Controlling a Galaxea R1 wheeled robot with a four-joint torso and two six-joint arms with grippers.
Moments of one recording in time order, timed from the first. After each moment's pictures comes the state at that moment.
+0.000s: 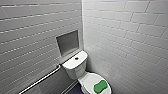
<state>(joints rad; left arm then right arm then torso) 1.57 2.93 -2.61 0.18 -0.09 -0.02 -1.48 2.63 -2.06 -0.13 0.10 0.24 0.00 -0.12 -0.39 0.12</state>
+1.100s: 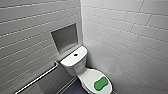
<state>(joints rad) 1.60 2.89 -2.50 0.18 -0.09 -0.02 -1.17 2.40 -1.75 -0.13 0.06 0.42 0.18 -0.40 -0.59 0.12</state>
